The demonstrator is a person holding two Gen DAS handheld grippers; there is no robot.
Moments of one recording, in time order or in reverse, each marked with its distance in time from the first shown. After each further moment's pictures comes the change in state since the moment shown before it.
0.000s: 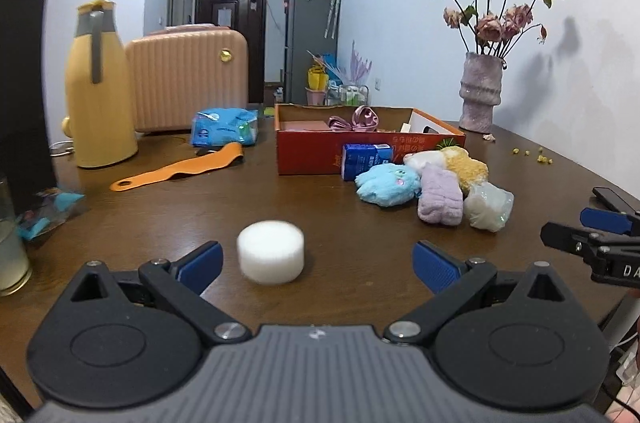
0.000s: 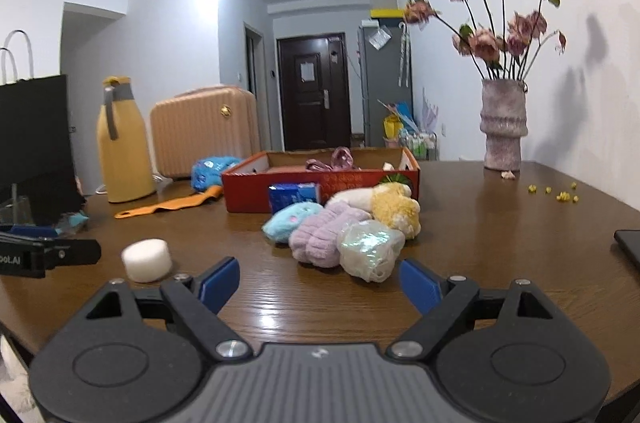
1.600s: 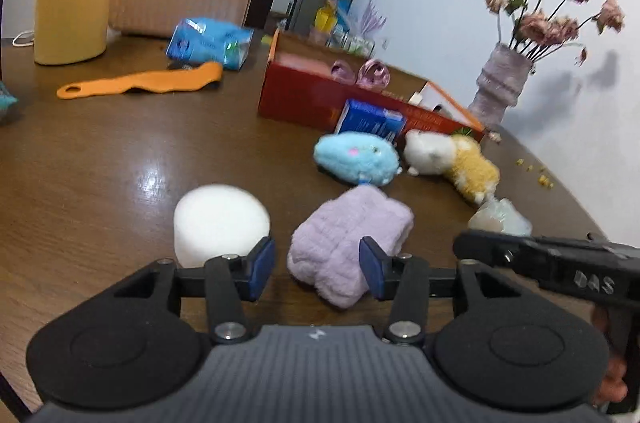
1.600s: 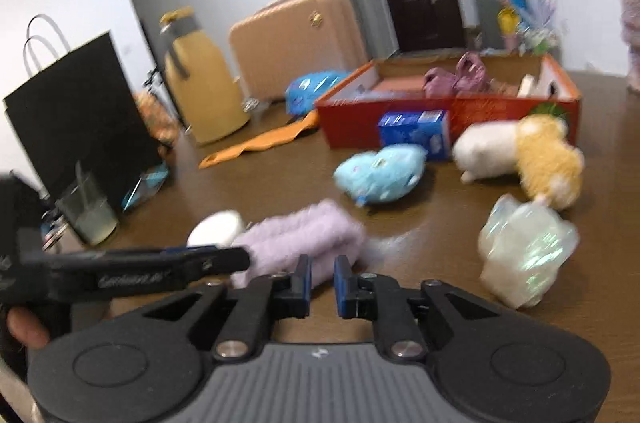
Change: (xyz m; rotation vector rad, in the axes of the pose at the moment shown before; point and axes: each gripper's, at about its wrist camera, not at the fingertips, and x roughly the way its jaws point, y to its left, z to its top) left arm 0.083 0.016 0.010 -0.263 0.176 -0.086; right arm 0.126 0.006 0.049 0.046 0.320 0.397
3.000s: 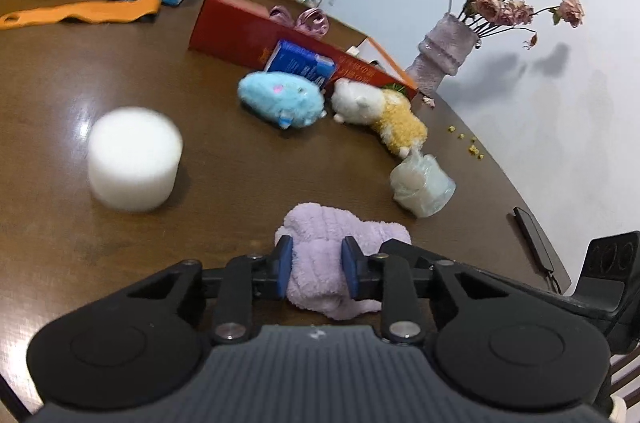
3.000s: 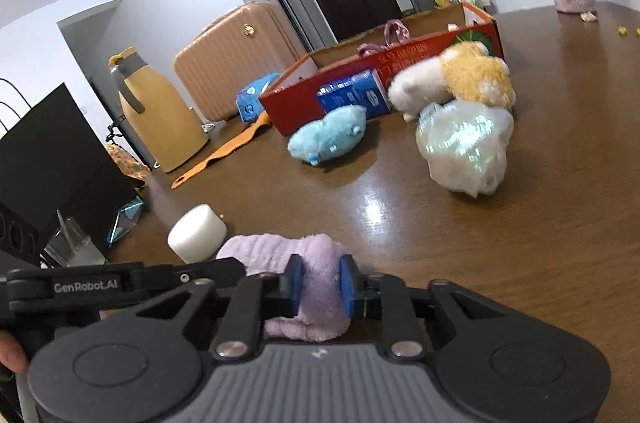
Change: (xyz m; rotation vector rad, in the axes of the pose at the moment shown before) left arm 0.010 -0.009 -0.011 -0.063 0.160 -0.235; right arm -0.016 -0.013 -0.058 0.247 -0.039 -0.043
